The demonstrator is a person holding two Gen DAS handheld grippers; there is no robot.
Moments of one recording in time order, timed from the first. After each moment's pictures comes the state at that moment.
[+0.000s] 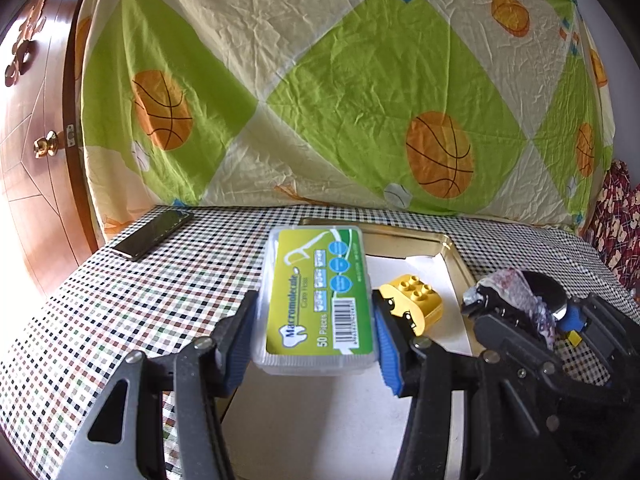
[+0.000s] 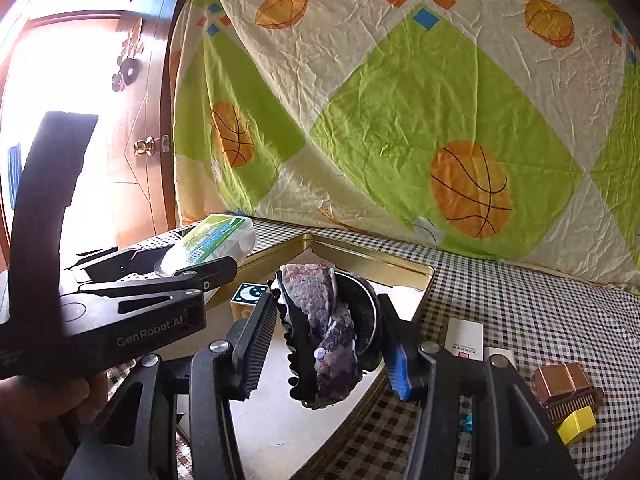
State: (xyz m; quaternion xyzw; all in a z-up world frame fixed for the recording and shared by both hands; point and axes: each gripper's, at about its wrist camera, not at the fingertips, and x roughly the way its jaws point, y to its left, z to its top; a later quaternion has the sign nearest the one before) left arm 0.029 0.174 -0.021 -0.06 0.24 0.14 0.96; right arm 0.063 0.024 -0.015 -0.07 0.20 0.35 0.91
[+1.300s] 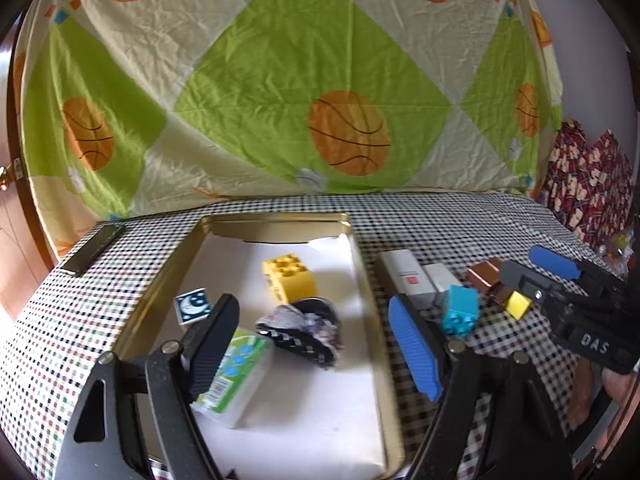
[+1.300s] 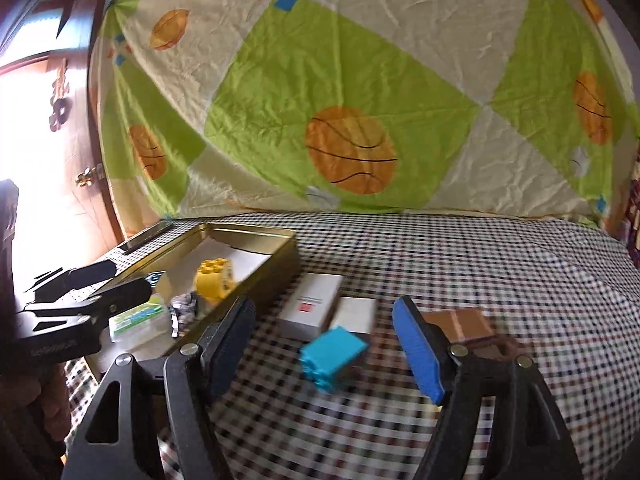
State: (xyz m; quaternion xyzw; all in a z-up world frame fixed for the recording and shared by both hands) left arm 0.040 0.081 -0.012 -0.02 0.26 0.05 0.96; right arm 0.100 -0.135 -0.019 0.00 0.24 0.24 0.94
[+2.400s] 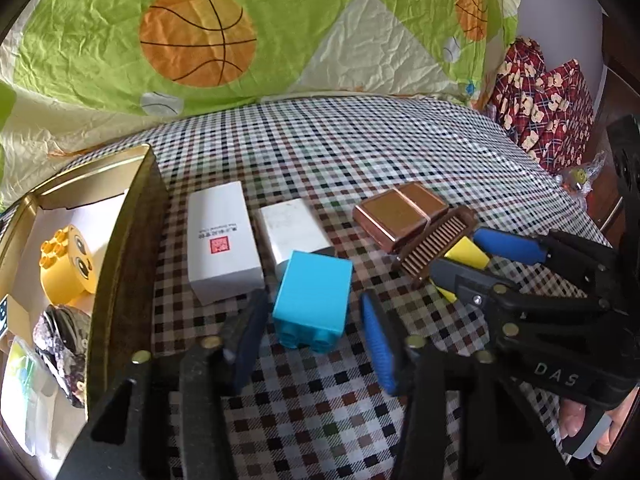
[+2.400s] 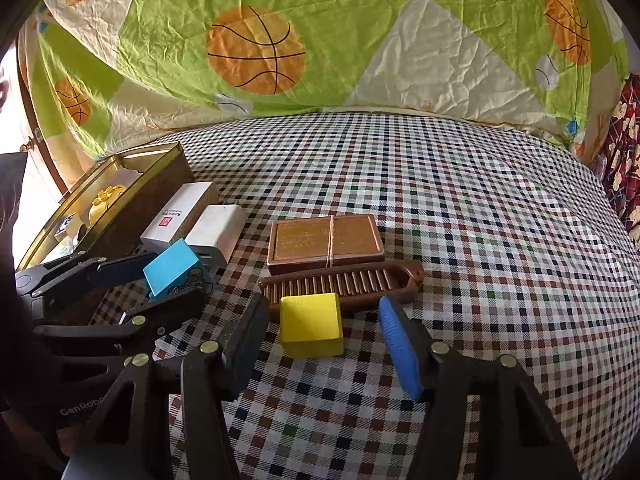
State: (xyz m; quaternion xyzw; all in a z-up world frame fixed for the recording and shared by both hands) left arm 0.134 -0.021 -0.067 -0.01 0.41 -0.08 0.91; right arm 0.157 -0.174 -0.061 -0.05 0.41 0.19 0.89
